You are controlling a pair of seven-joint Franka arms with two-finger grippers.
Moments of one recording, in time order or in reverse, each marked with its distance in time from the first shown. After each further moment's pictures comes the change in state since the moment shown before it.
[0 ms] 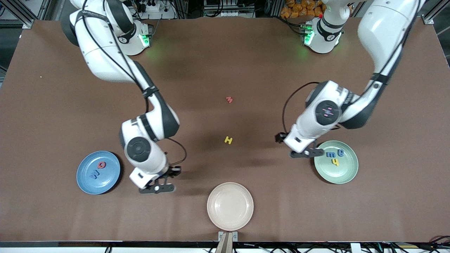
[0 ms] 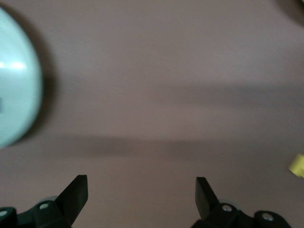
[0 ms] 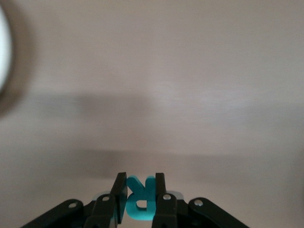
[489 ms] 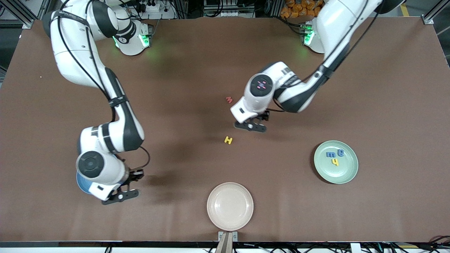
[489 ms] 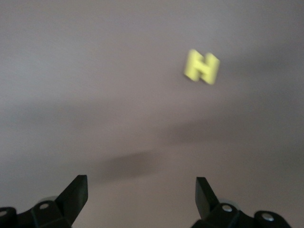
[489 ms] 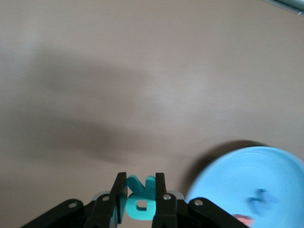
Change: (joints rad) left arm -0.293 0.043 -0.006 -0.004 -0.001 0.001 -0.087; right arm -0.140 -0.034 -0.048 0.000 -0.015 -0.085 -0.353
